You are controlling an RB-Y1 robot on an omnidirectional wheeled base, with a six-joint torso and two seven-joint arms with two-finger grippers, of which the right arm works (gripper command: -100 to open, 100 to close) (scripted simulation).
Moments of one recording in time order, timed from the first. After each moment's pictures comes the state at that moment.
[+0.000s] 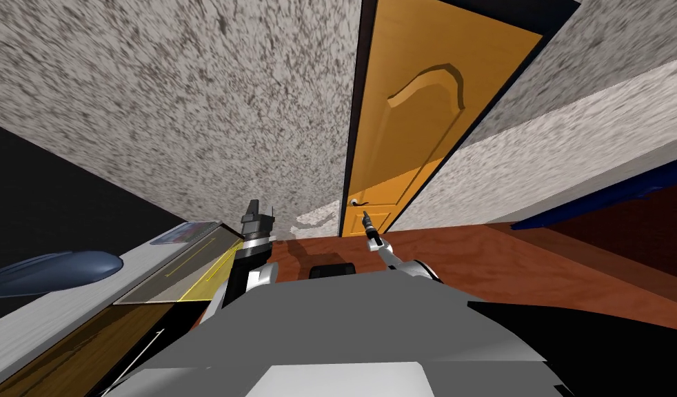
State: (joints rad) arm -0.30 -0.25 0.02 -0.56 -0.07 -0.73 -0.11
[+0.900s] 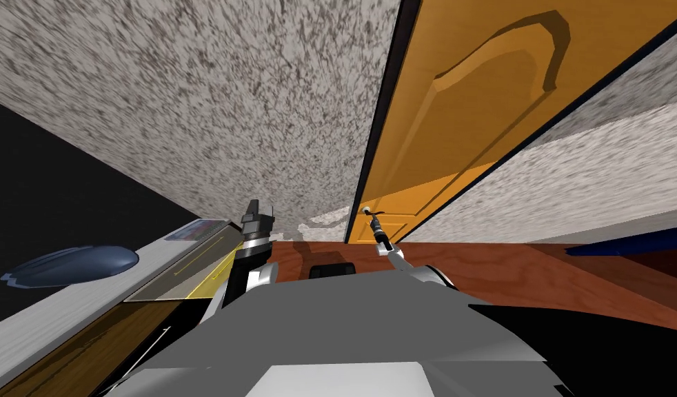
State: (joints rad) arm -0.23 -0.34 0.01 -0.55 -0.12 -0.76 -0.17
